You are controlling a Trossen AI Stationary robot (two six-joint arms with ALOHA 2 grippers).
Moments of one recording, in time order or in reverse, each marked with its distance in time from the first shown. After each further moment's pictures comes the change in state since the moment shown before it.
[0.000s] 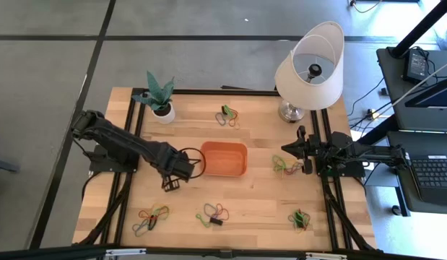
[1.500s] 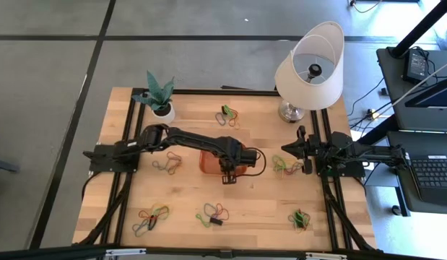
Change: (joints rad) left arm 0.249 0.788 0.787 0.135 0.022 0.468; right arm 0.000 0.000 0.000 0.000 0.000 0.000
